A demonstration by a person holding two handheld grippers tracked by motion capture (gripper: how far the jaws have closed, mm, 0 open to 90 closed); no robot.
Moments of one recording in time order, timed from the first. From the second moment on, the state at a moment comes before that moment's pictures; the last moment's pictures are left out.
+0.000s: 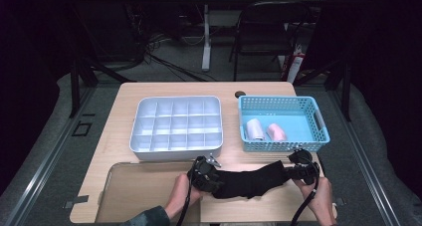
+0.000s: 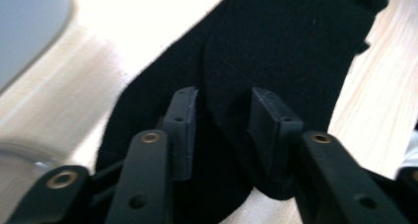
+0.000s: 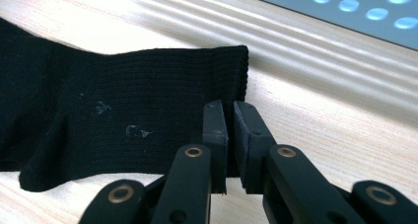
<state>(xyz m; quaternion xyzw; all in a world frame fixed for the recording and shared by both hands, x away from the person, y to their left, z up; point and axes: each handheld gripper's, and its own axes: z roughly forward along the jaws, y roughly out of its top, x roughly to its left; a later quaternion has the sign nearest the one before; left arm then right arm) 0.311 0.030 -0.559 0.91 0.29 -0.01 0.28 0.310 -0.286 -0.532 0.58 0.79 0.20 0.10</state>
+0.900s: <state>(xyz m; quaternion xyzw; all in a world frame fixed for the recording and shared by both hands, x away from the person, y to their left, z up) 0.318 0.064 -0.516 0.90 0.29 -0.02 0.32 0.287 -0.279 -0.484 0.56 0.78 0.24 0.12</state>
